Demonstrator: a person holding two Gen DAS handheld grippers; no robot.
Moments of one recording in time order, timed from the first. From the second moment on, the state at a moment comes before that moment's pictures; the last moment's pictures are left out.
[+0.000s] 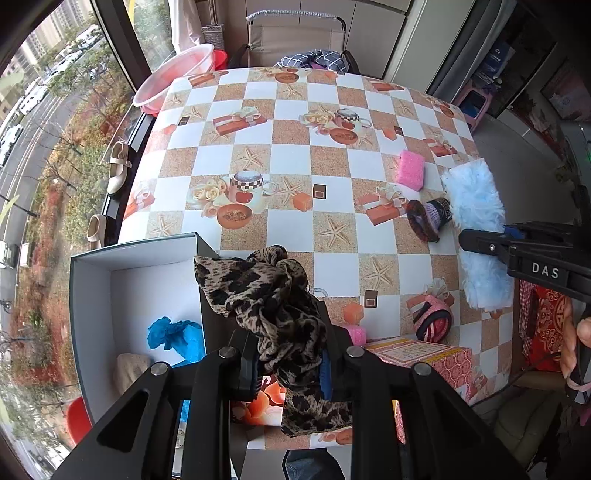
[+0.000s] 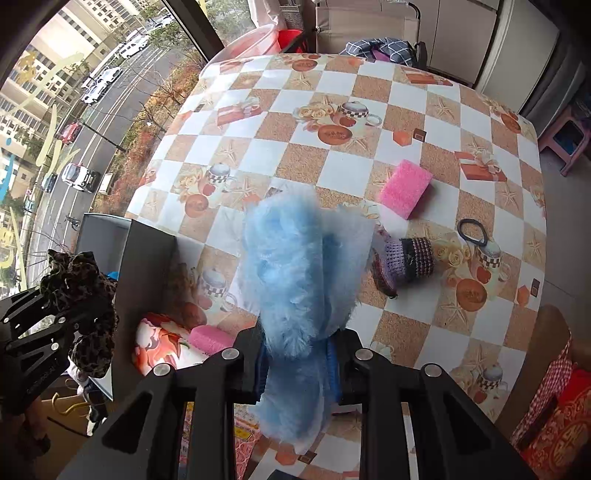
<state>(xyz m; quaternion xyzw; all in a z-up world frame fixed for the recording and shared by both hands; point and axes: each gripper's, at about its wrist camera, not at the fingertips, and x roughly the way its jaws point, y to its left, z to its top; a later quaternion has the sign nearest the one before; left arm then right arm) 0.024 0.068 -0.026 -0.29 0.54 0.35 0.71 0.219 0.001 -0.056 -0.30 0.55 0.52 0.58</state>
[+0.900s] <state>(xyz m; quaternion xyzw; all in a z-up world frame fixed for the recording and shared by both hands) -0.063 -0.004 -0.003 -0.31 0.53 0.31 0.72 0.124 -0.088 0.004 -0.29 0.55 0.55 0.56</state>
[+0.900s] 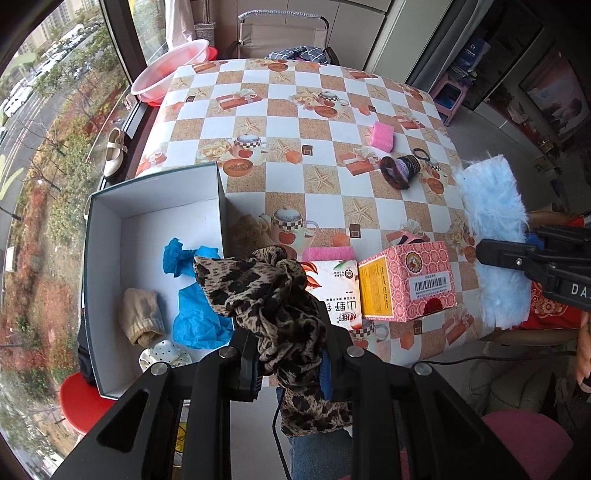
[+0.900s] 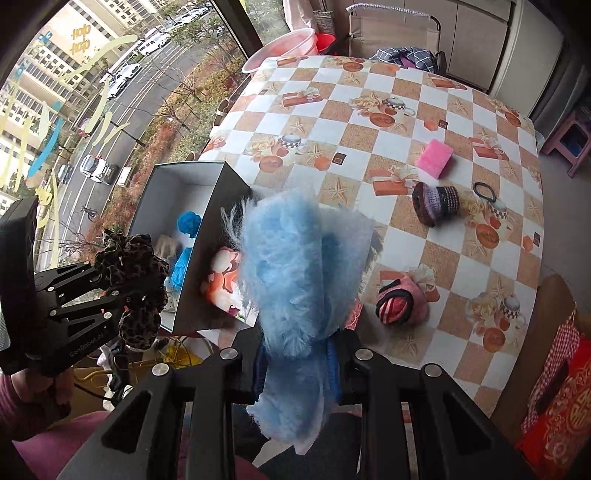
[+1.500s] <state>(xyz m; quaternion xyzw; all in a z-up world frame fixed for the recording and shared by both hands) -0.139 0.001 -0.013 -0.35 0.52 0.35 0.70 0.042 -0.094 -0.022 -0.32 0.57 0.57 0.50</state>
